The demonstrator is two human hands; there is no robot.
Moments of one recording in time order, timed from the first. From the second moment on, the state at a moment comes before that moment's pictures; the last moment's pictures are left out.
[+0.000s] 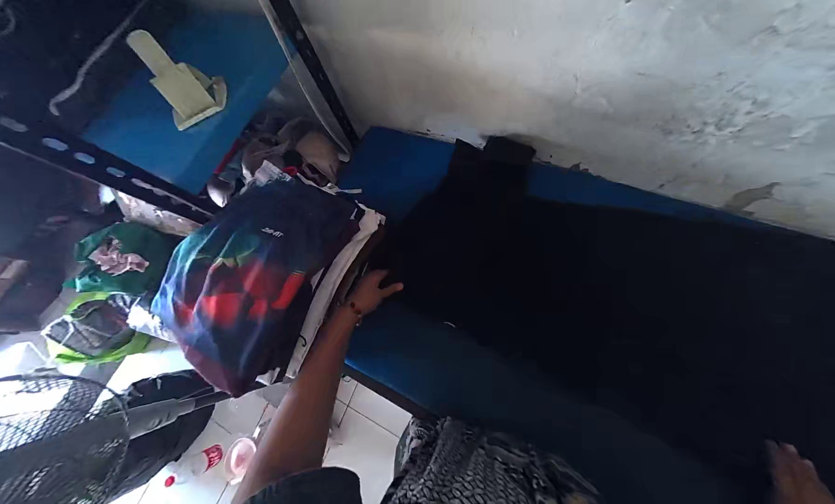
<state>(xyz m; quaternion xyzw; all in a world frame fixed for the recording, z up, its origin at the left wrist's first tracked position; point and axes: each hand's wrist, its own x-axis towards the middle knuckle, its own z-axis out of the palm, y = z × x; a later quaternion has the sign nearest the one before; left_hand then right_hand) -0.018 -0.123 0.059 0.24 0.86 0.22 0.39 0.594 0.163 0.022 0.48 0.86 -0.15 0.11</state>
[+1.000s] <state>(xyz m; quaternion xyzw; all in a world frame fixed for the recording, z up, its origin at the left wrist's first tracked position) 0.300 0.058 0.023 0.59 0.79 0.09 0.15 0.588 0.239 0.008 0.47 0.87 -0.09 -0.11</state>
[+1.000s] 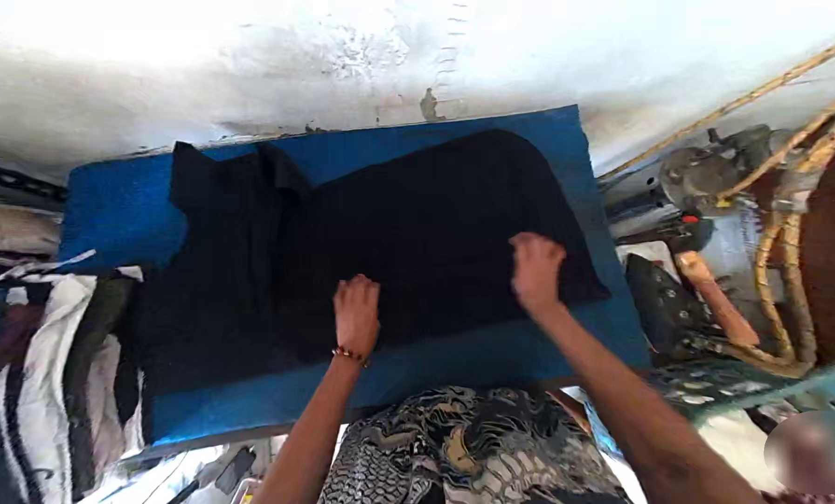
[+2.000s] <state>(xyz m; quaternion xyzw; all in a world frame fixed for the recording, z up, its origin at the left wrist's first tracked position) 0.356 0.040 -0.014 0.77 0.57 0.11 0.26 0.755 0.267 0.171 0.73 0.56 -0.39 0.03</state>
